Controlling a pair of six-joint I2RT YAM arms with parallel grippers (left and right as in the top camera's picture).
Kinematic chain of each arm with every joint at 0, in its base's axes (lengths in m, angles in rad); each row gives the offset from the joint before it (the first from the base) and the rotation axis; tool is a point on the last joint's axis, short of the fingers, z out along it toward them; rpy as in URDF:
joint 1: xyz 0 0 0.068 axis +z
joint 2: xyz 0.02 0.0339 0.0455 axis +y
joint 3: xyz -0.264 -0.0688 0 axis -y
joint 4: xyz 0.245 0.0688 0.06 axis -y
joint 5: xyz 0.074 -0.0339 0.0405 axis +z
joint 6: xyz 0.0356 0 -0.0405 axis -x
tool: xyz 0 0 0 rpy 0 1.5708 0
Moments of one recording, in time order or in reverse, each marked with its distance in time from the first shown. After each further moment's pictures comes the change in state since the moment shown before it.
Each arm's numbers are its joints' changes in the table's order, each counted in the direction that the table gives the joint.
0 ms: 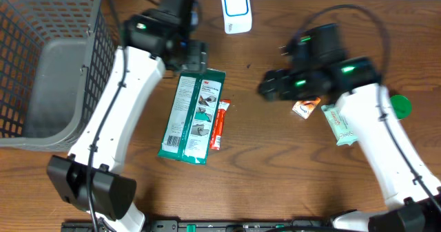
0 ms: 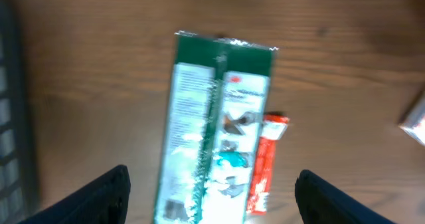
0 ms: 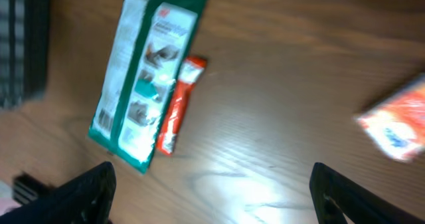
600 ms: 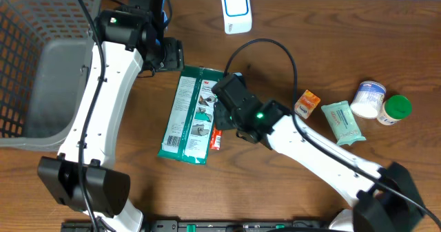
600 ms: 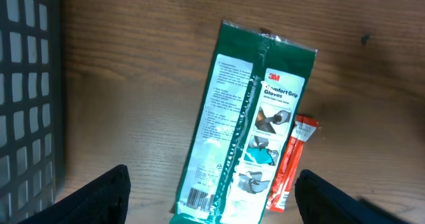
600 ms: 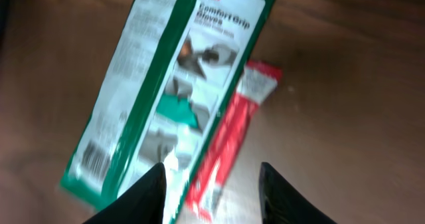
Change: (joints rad) left arm 0.113 0.000 0.000 -0.052 0.002 0.000; right arm 0.434 0.116 -0.224 0.449 -0.365 -0.332
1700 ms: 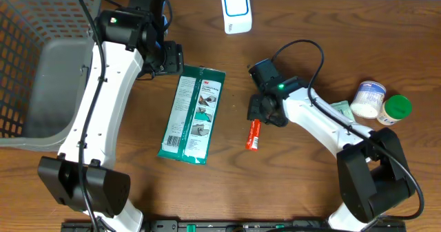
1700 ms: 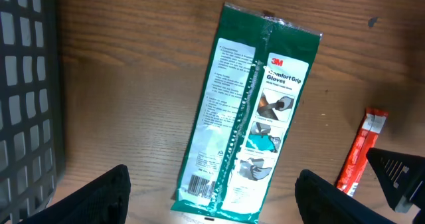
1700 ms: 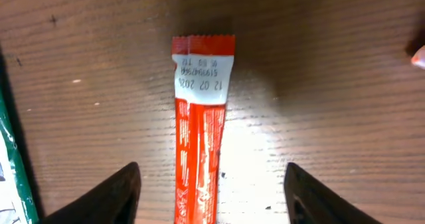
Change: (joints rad) left arm -0.006 0.000 0.000 -0.043 -0.008 0.000; right arm -0.294 0.142 -0.010 -0.202 0.077 -0.055
